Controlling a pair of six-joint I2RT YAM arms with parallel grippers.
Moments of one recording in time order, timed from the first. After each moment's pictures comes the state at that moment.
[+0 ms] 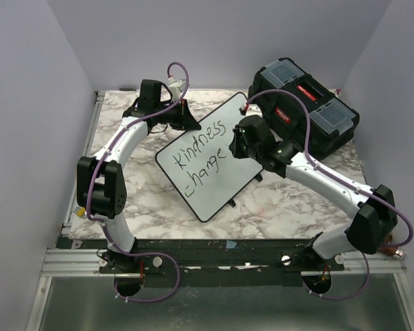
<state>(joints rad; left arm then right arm) -0.22 1.78 1.50 -0.37 0.84 -0.16 0.74 1.46 1.20 -0.38 0.27 0.44</state>
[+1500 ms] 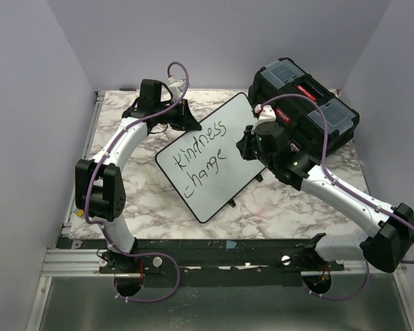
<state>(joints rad) -0.23 1.75 1.50 -0.38 0.84 -0.18 0.74 1.27 1.09 -0.27 0.30 0.40</state>
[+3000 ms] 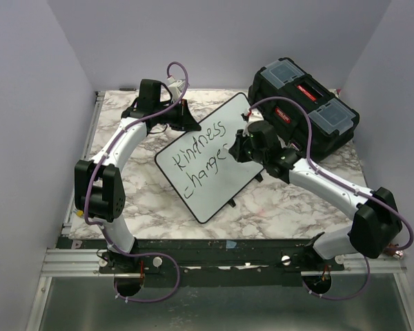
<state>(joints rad) -0.23 1.75 1.50 -0.40 0.84 -0.18 0.68 1.43 1.07 -0.18 0.10 0.37</state>
